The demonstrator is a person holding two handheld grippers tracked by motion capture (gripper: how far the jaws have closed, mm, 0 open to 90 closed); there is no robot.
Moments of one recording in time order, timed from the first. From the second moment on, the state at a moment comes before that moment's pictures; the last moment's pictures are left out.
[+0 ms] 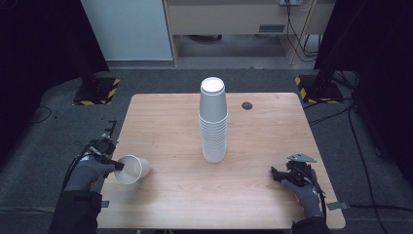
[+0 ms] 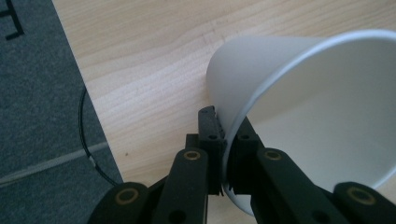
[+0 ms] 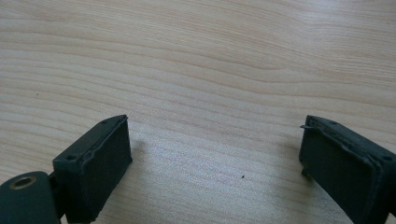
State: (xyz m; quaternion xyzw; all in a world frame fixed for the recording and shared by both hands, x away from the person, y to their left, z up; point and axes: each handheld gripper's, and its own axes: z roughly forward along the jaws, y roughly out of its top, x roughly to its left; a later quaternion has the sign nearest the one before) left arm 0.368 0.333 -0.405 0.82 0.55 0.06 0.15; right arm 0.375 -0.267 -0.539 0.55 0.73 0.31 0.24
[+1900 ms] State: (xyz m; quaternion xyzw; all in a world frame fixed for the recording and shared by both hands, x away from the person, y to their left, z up) left arm 0.329 0.320 -0.410 0.69 0.52 0.25 0.43; right arm 0.376 -0.267 -0.539 0.55 0.74 0.31 0.24
